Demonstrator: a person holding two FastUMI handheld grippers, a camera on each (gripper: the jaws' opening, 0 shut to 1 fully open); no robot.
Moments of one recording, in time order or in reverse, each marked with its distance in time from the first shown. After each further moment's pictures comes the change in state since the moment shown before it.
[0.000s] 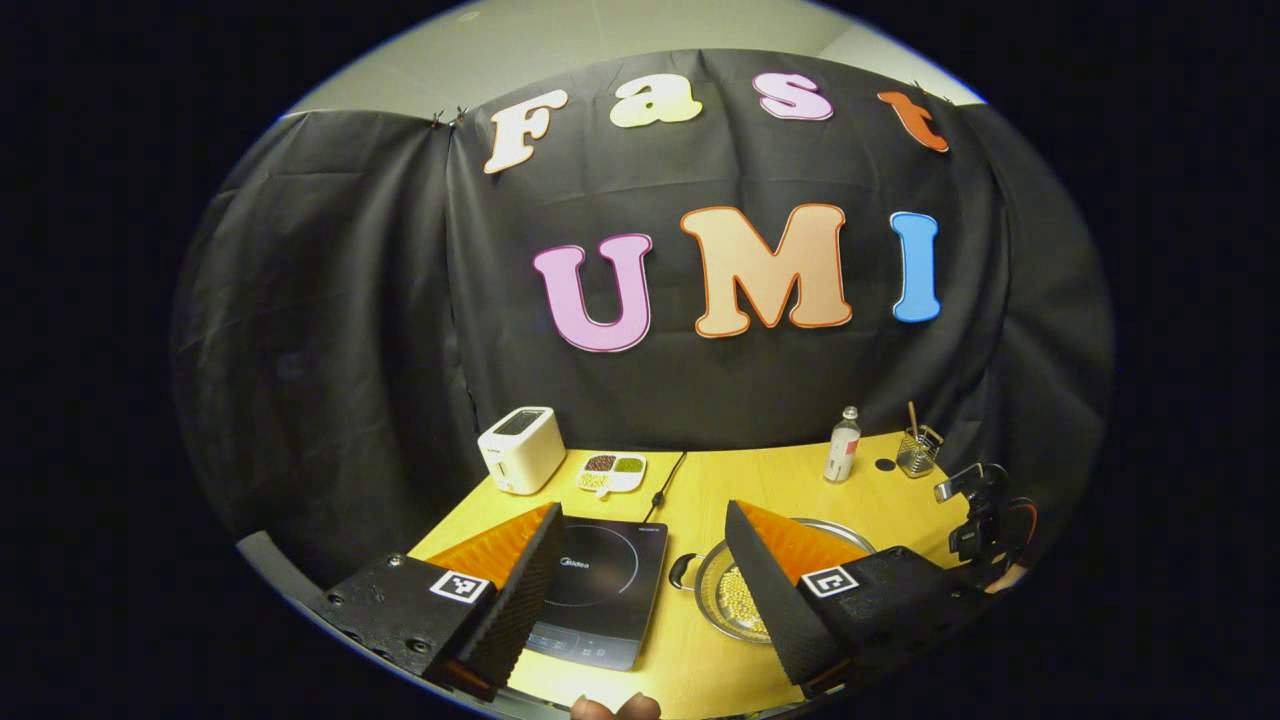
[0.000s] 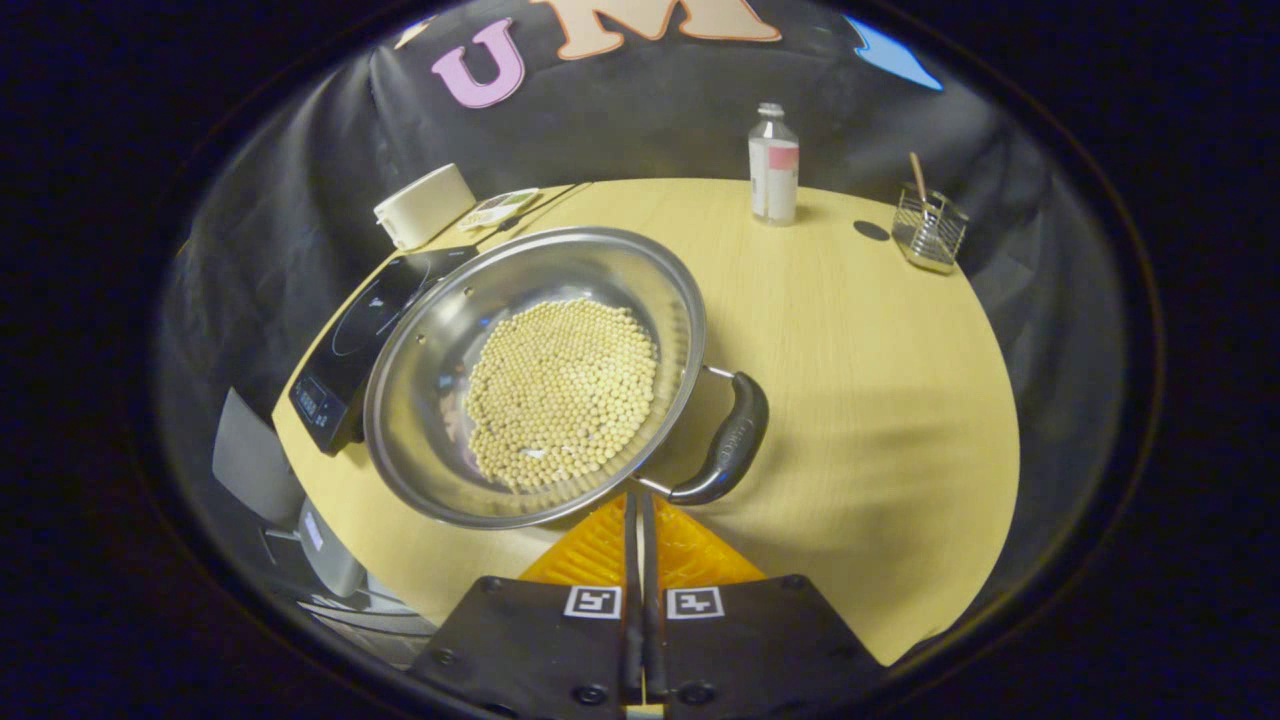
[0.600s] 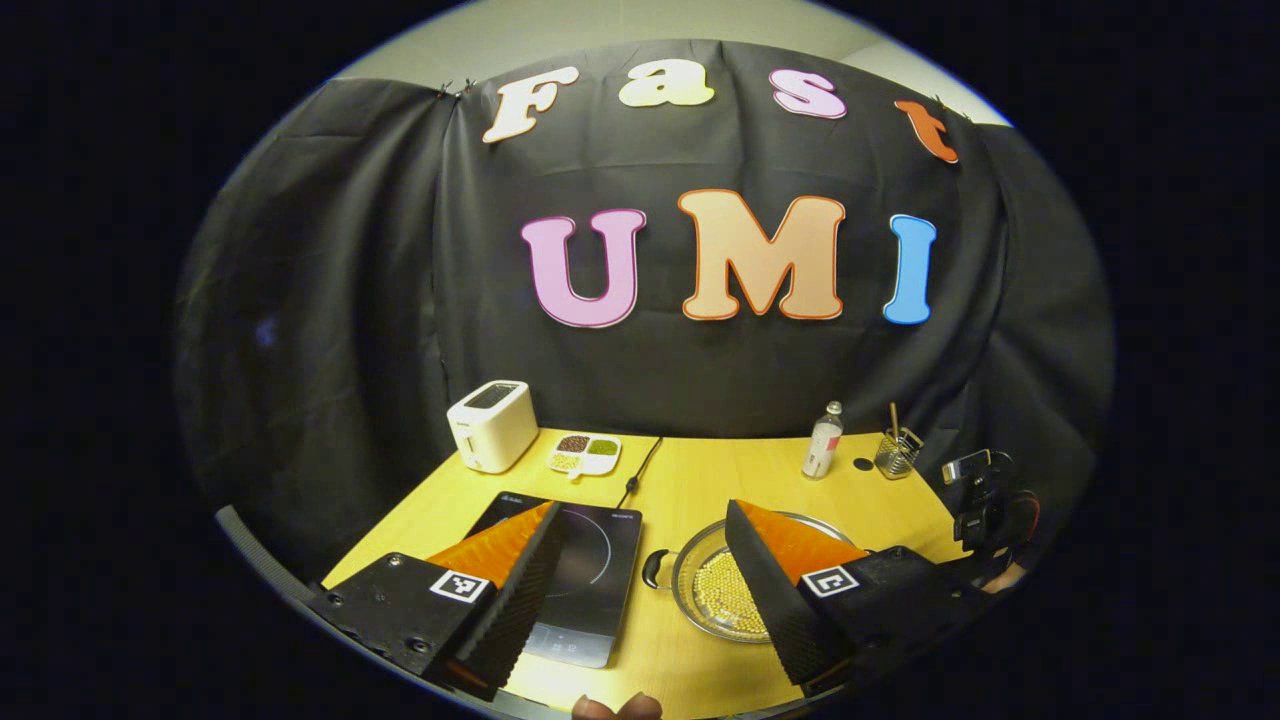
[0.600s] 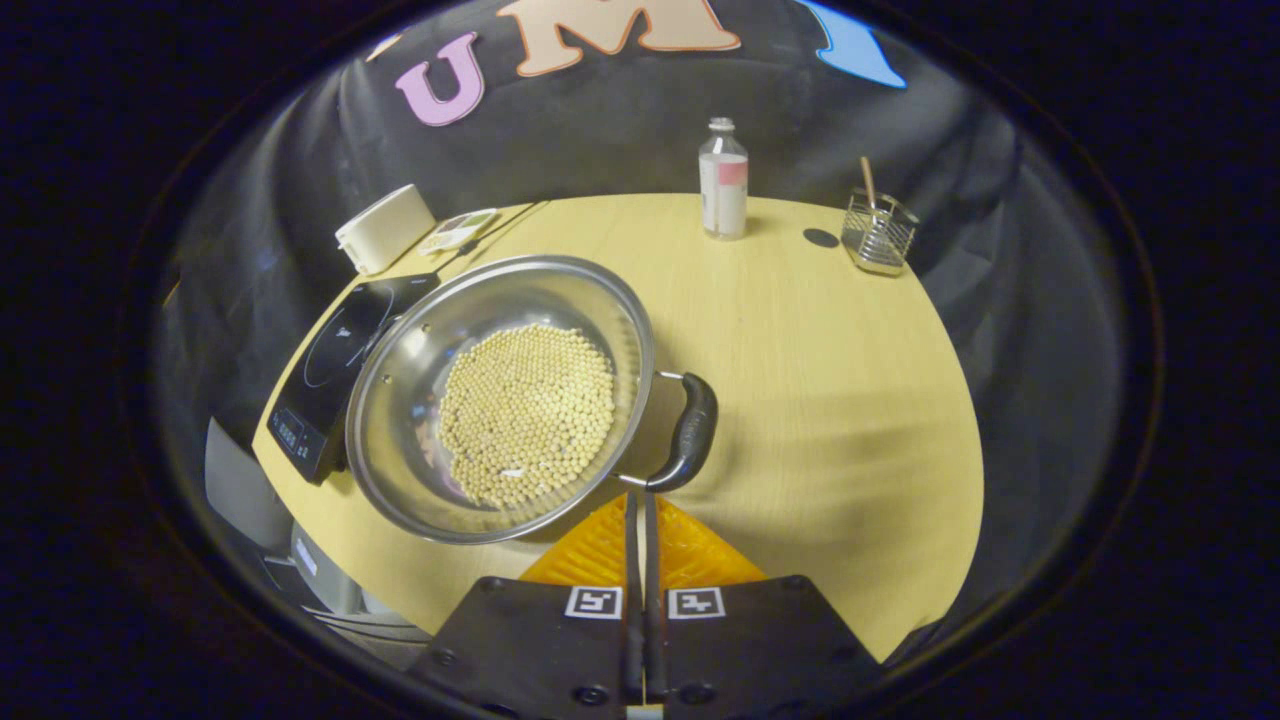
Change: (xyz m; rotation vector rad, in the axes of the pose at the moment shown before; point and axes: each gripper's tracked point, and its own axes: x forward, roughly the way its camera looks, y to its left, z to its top) left arm 0.026 -0.005 -0.028 -0.077 0.053 -0.118; right arm -0.022 -0.012 0.010 0.094 -0.009 -0.098
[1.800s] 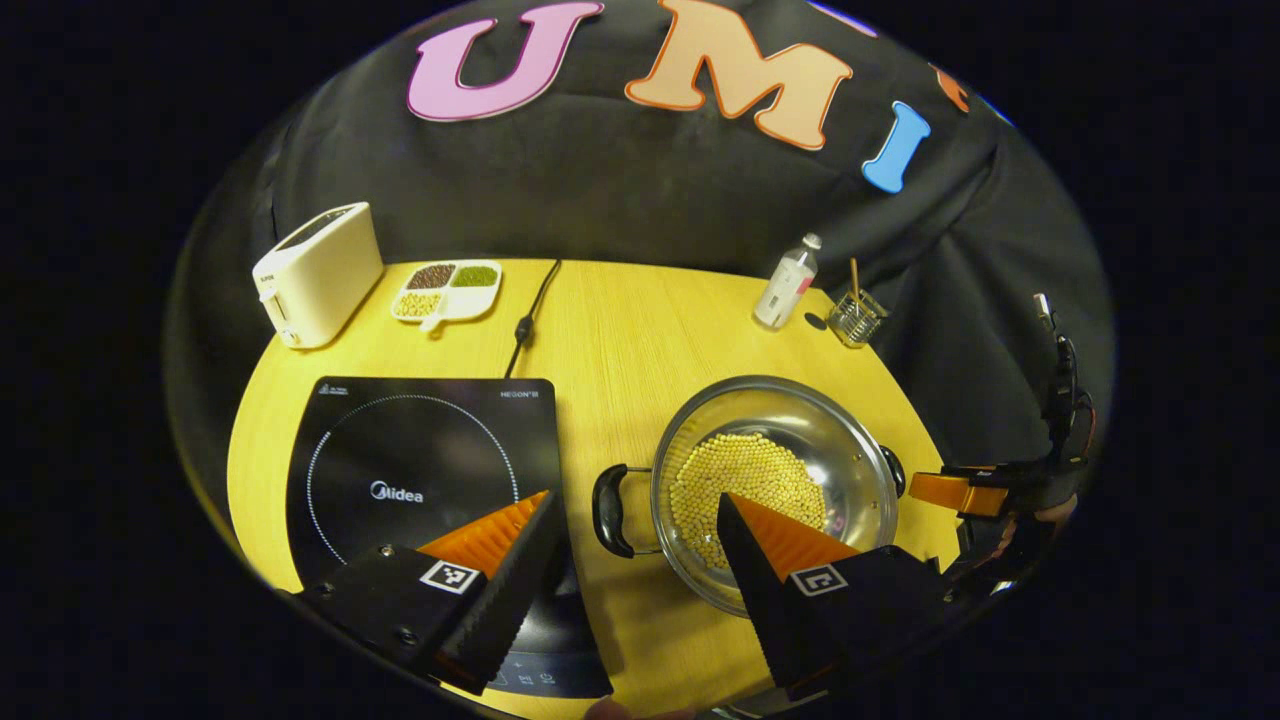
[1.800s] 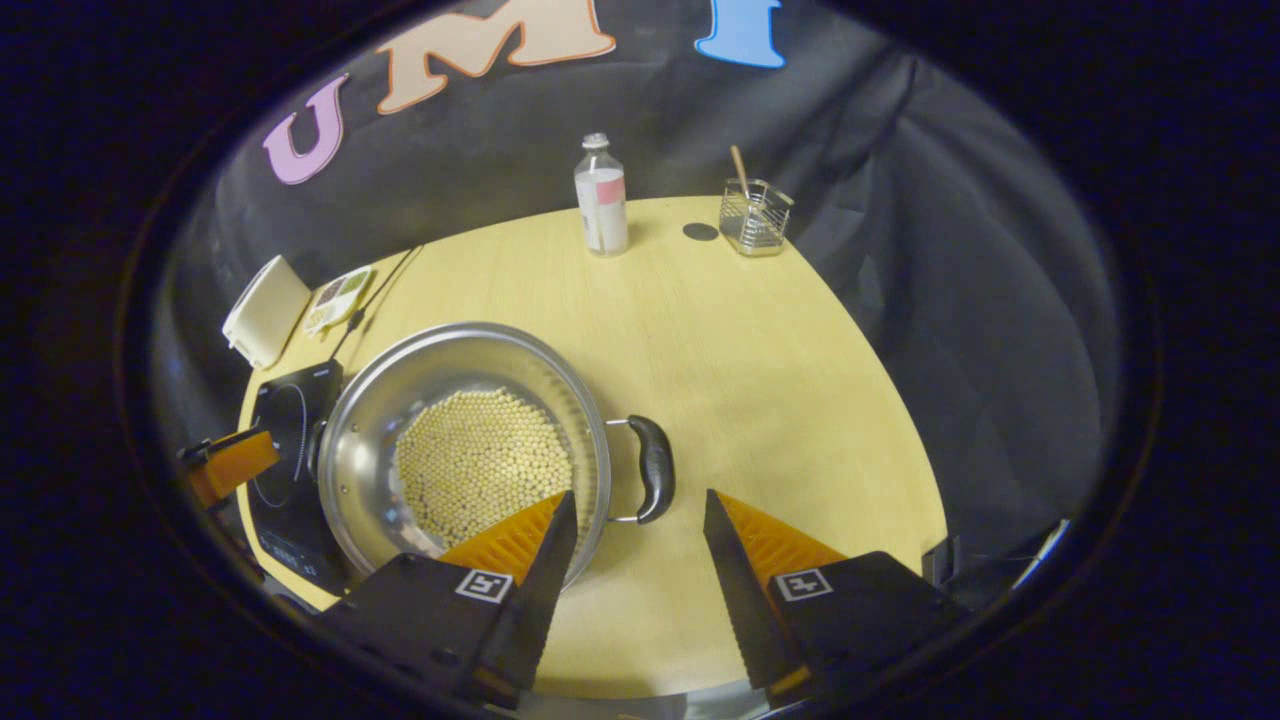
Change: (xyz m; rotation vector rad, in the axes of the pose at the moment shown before) left arm 0.148 -0.002 -0.165 -0.024 0.538 -0.364; right arm -0.012 -0.010 0.036 0.249 0.031 -0.319
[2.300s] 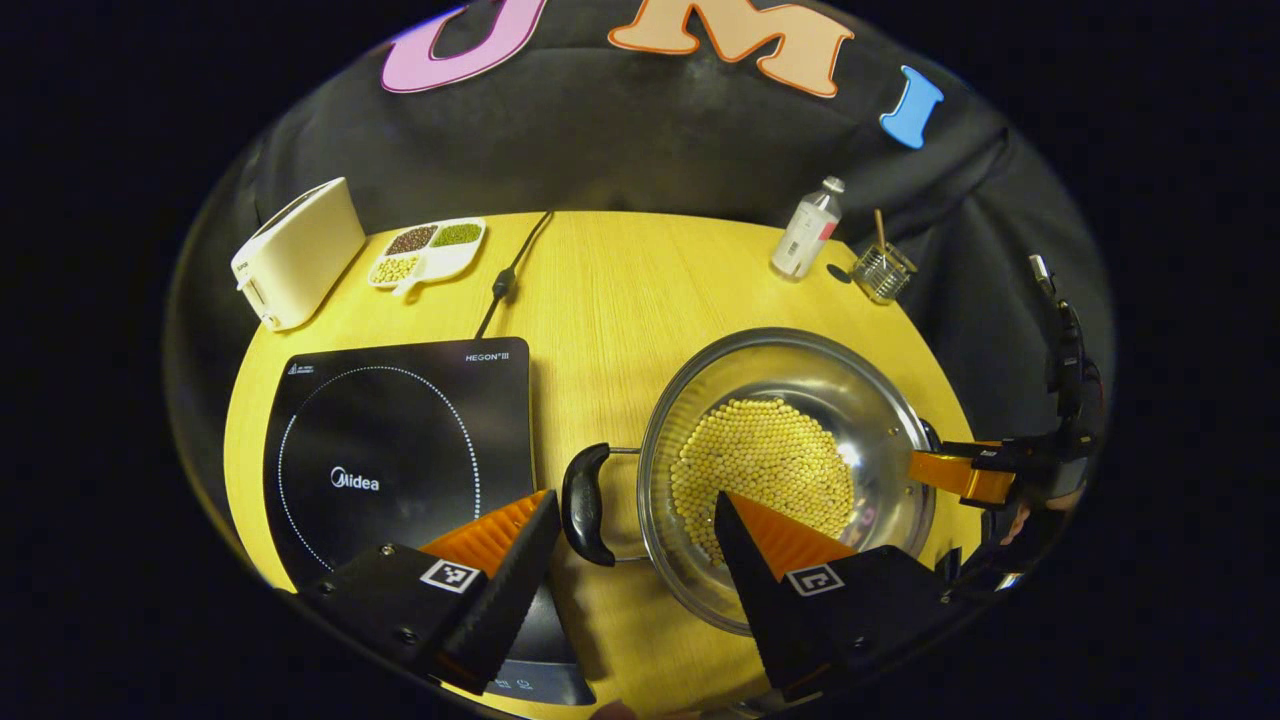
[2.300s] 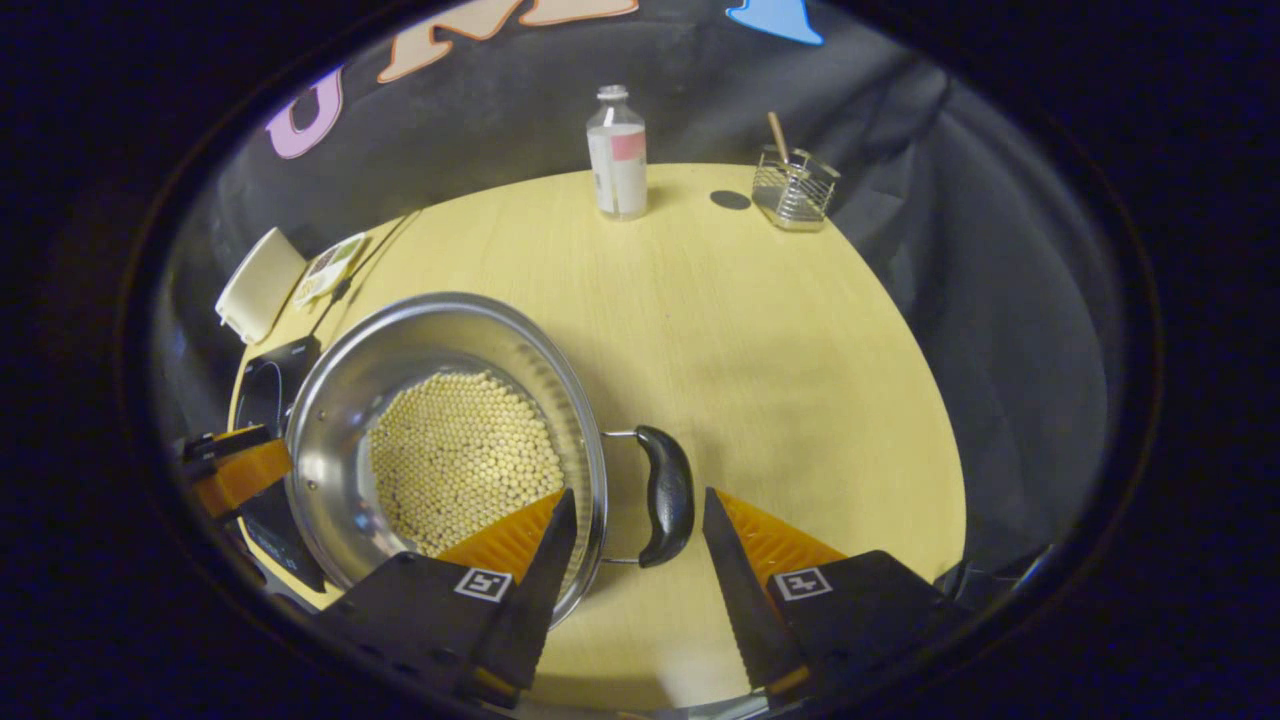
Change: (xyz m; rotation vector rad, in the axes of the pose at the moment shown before) left arm 0.042 -0.002 -0.023 0.039 0.126 0.065; right arm 0.049 0.009 -0.005 -0.055 0.095 0.042
